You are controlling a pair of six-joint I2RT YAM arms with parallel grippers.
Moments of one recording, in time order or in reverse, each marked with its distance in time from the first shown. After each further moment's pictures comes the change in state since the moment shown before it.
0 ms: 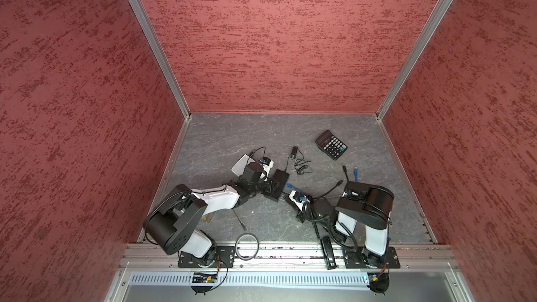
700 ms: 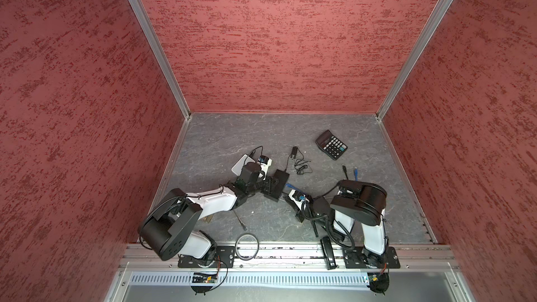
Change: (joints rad) left arm 0.015 -0.078 -0.025 0.007 -0.044 0.011; right arm -0.022 0.065 0.015 0.031 0.002 0.024
